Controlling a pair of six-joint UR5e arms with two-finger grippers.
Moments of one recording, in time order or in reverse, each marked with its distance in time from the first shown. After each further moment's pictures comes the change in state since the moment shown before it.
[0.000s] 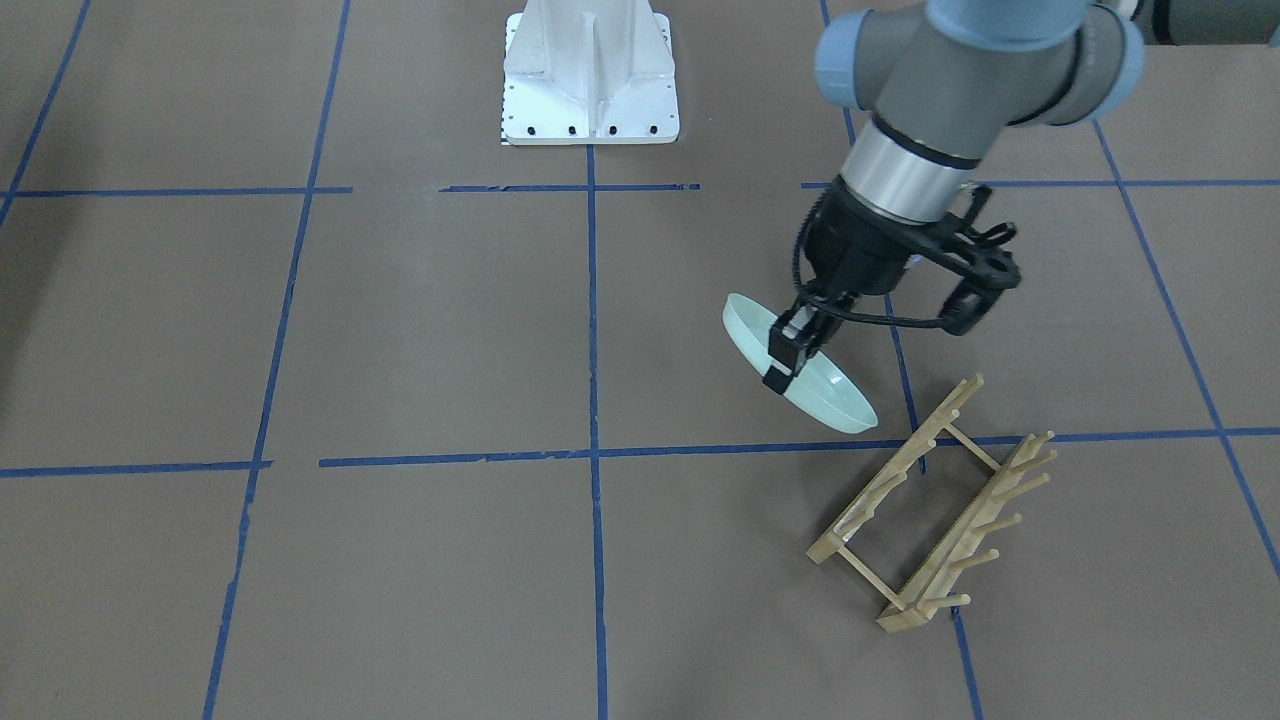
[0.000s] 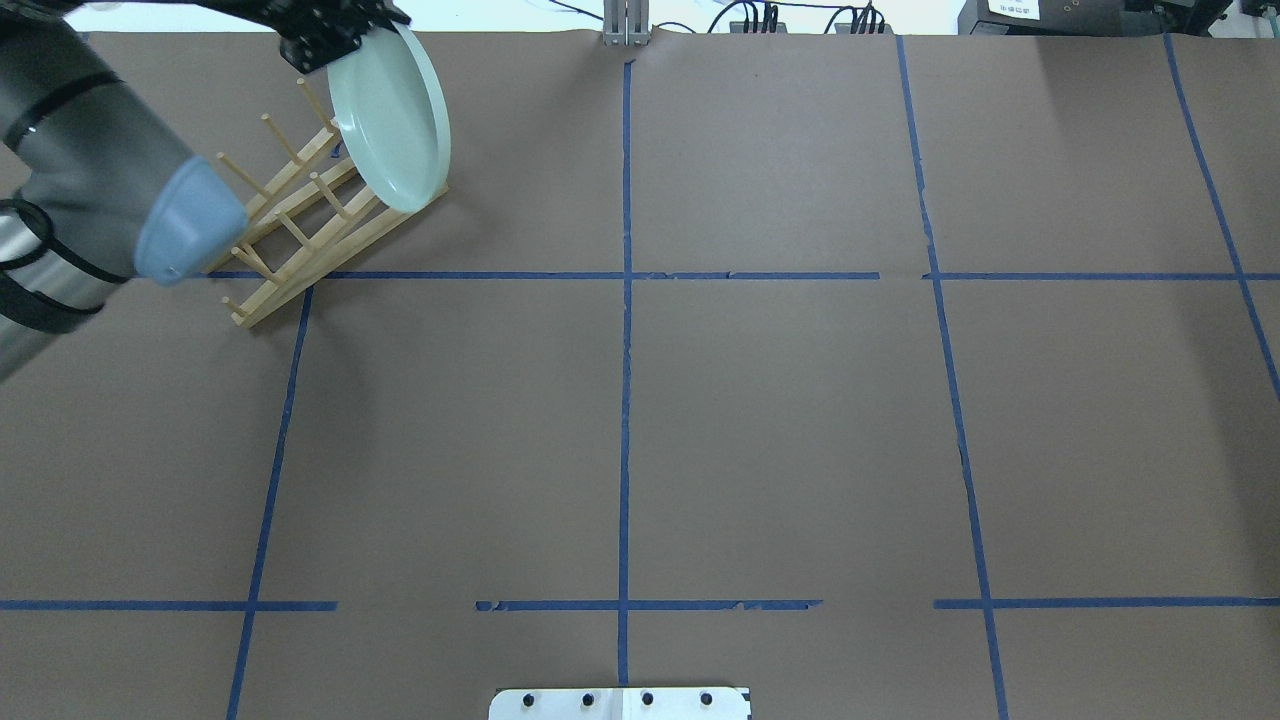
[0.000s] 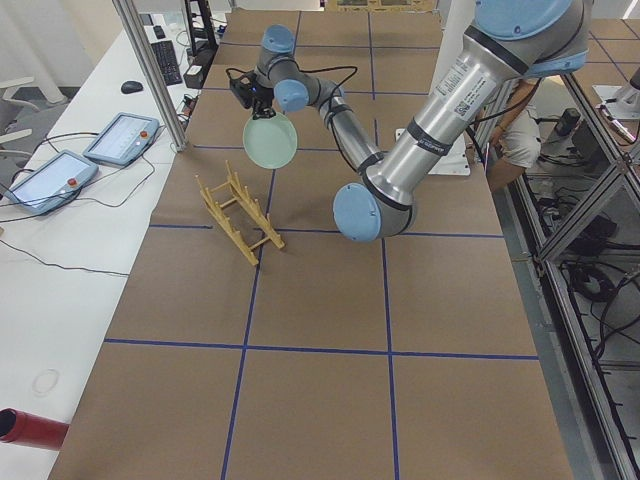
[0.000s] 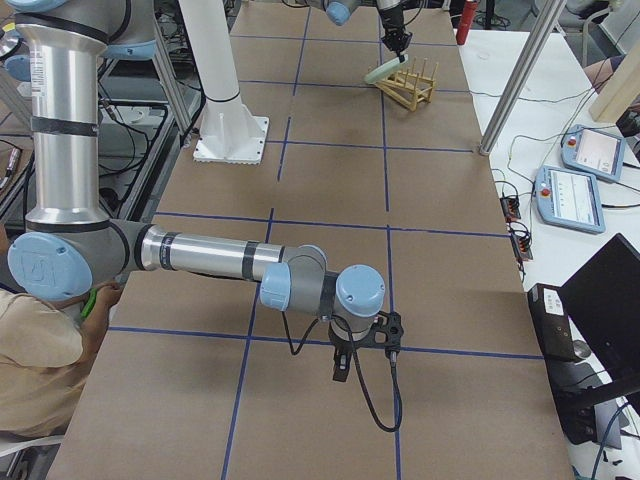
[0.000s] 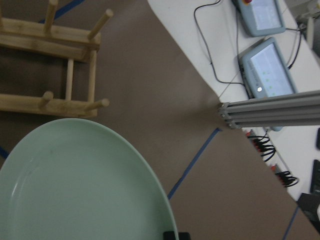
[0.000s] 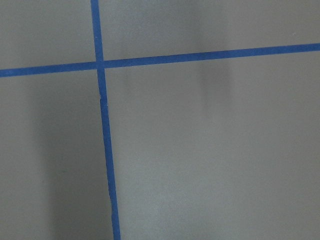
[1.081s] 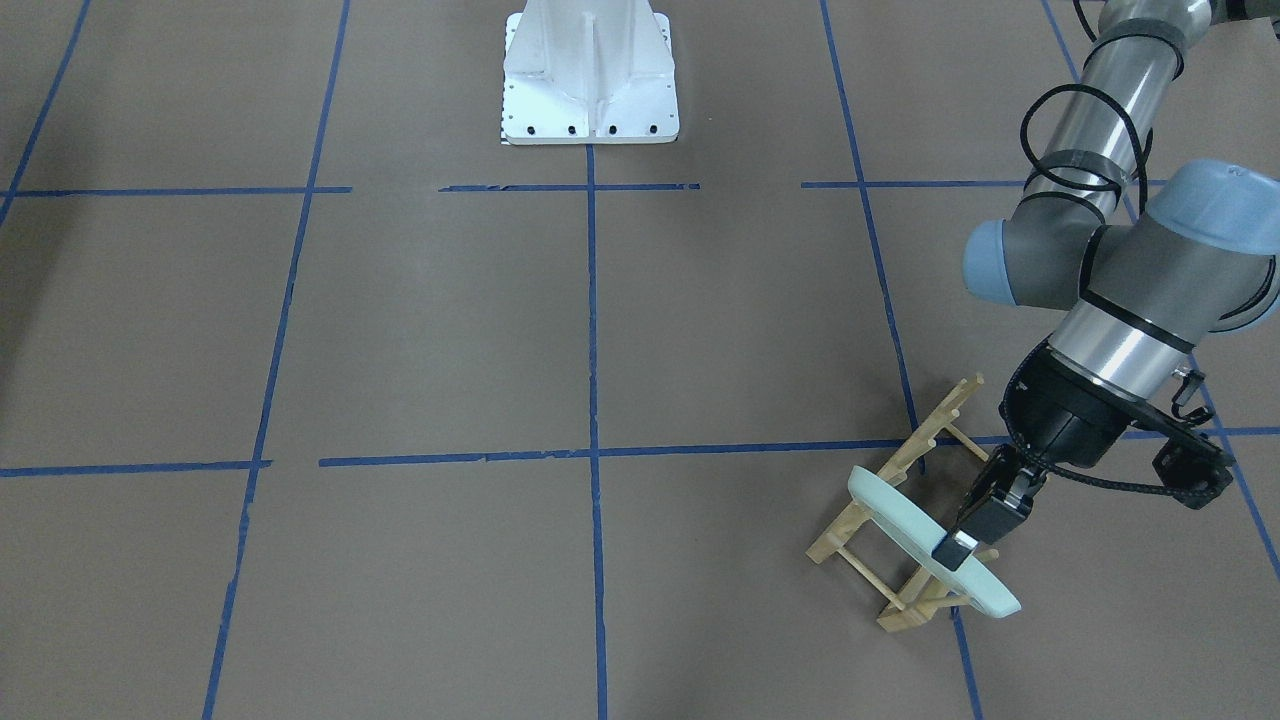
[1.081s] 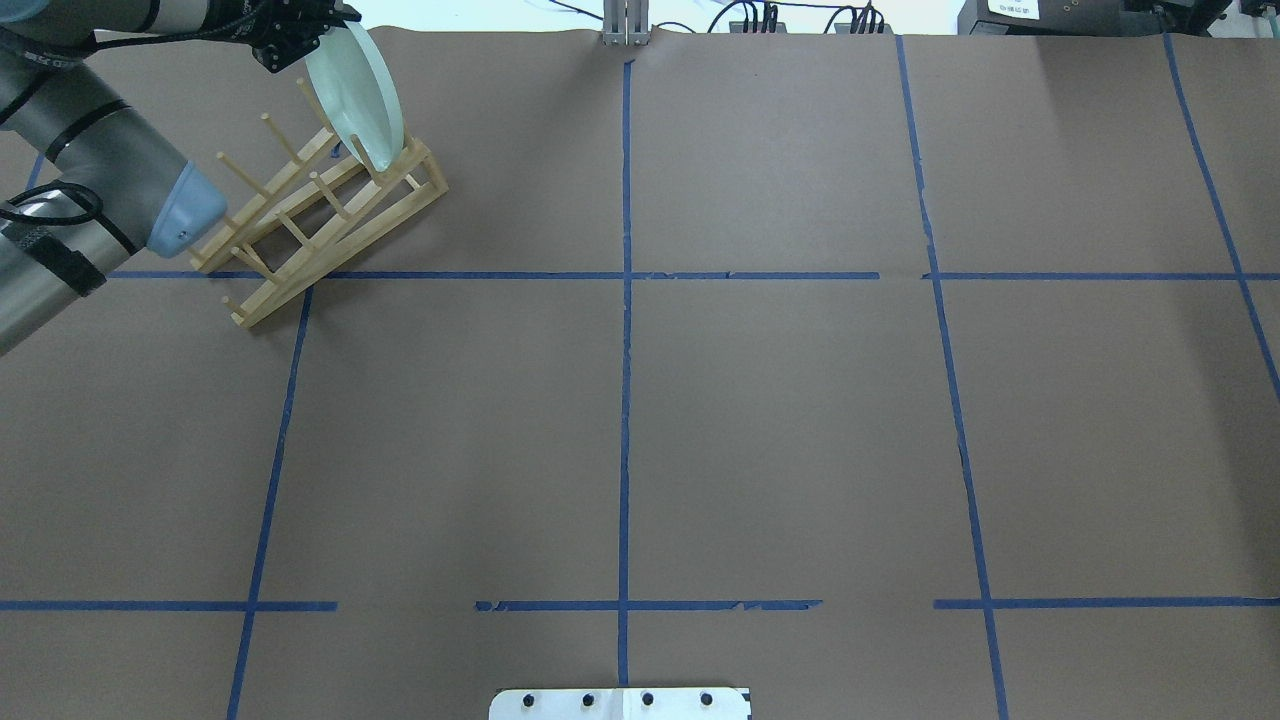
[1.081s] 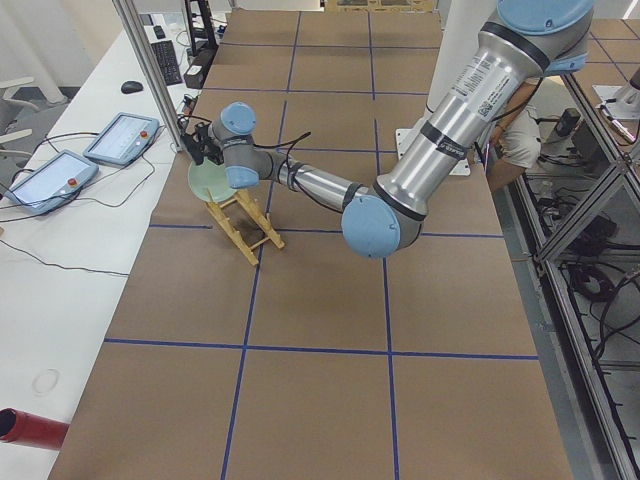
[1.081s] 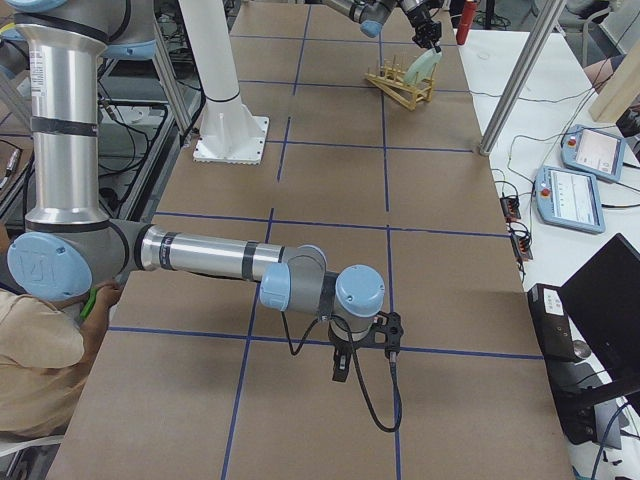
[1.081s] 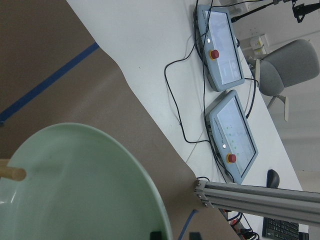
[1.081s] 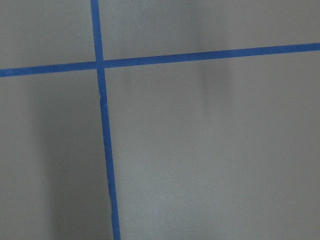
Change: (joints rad) left arm -0.229 0.110 0.440 -0.952 -0.033 -0.125; right arm 0.000 -0.001 0.000 0.000 0.000 0.000
